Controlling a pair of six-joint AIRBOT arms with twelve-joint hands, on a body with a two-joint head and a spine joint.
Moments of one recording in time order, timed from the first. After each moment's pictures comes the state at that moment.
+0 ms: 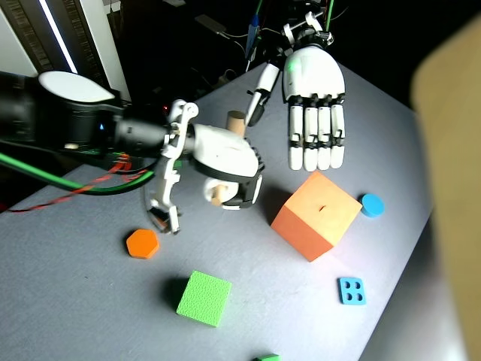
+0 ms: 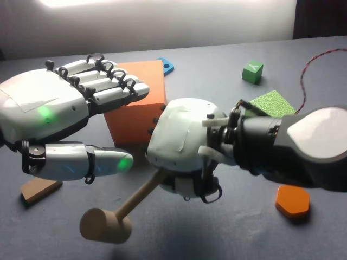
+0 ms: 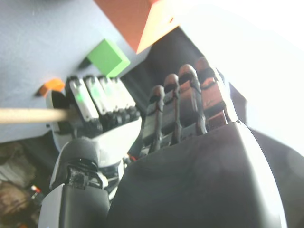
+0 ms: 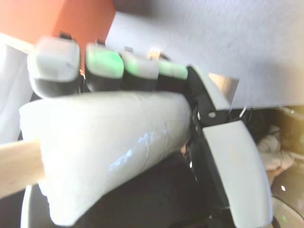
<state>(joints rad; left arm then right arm) 0.67 -0.79 0.97 0.18 -0.72 0.84 -0.31 -1.37 1.05 -1.88 -0.16 0.41</state>
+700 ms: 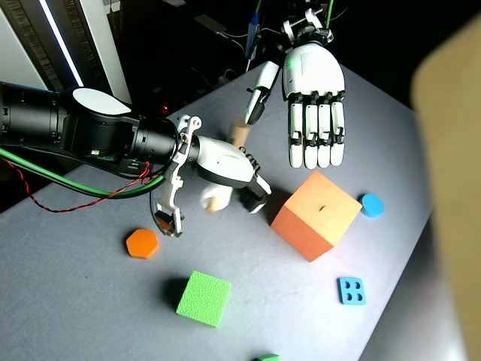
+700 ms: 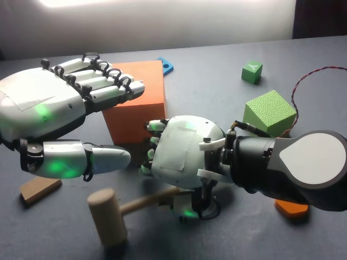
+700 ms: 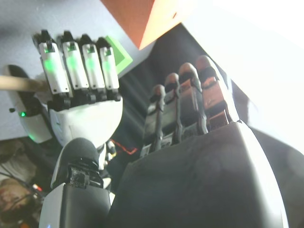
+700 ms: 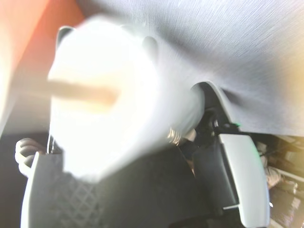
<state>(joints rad) 0.66 -0.78 0.97 0.18 -0.71 0.84 -0.37 -1.41 1.06 -1.95 -0.21 0.39</state>
